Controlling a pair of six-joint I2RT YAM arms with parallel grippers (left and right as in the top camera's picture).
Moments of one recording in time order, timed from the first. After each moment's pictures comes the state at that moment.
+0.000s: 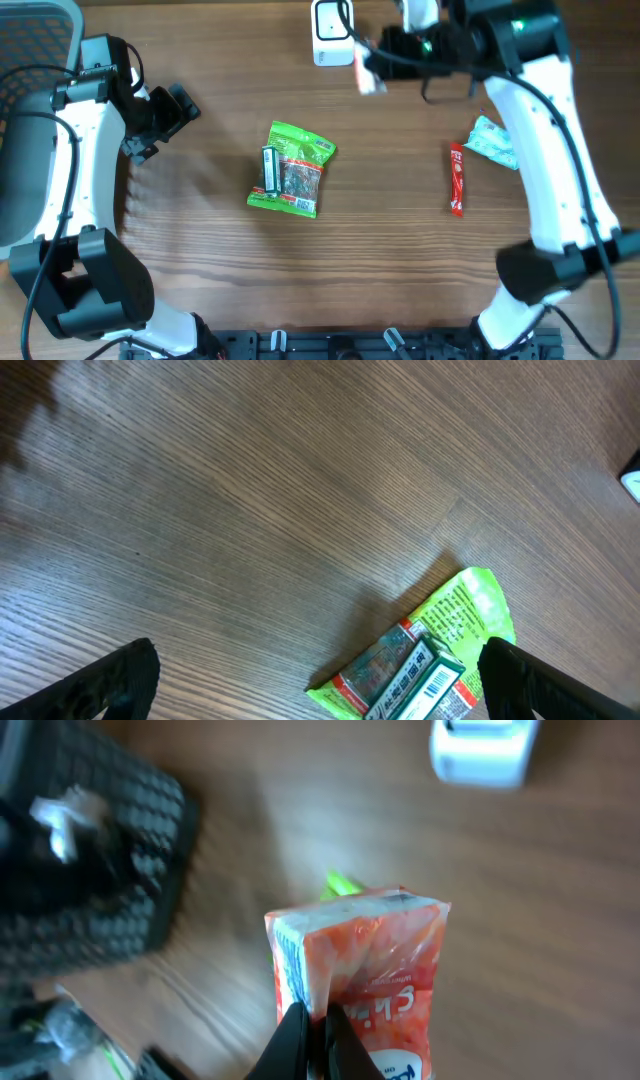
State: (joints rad) left arm 0.18 1.74 1.48 -1.04 0.18 -0.47; right arm 0.32 1.89 2.21 -1.26 -0.46 0.23
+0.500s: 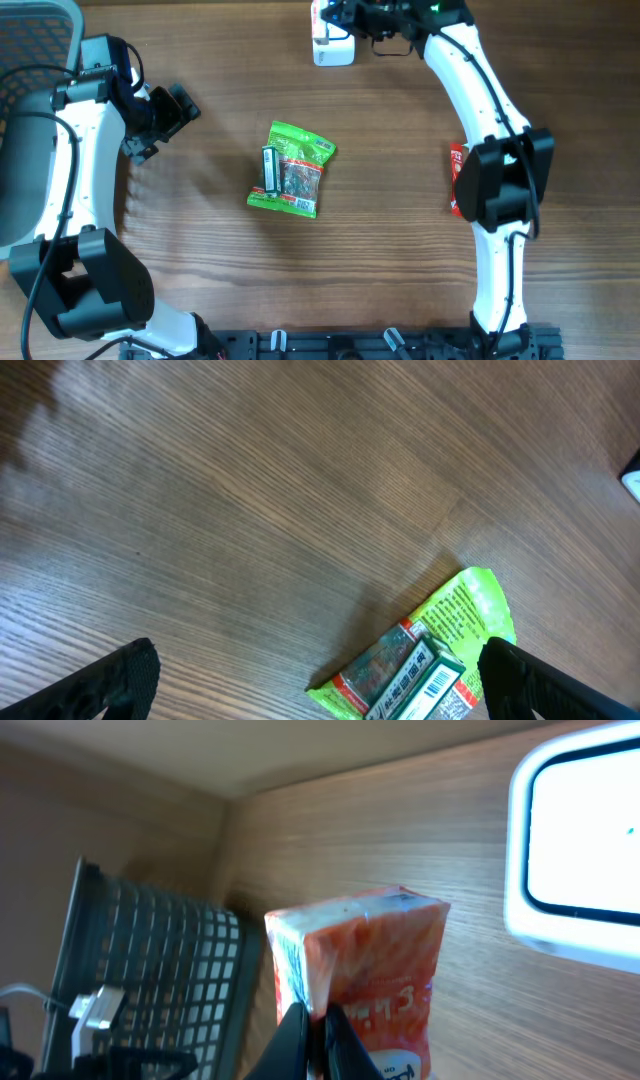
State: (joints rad) left arm 0.18 1.74 1.48 -1.04 0.18 -0.47; right arm 0.25 2.36 2.22 -0.53 -0.76 0.59
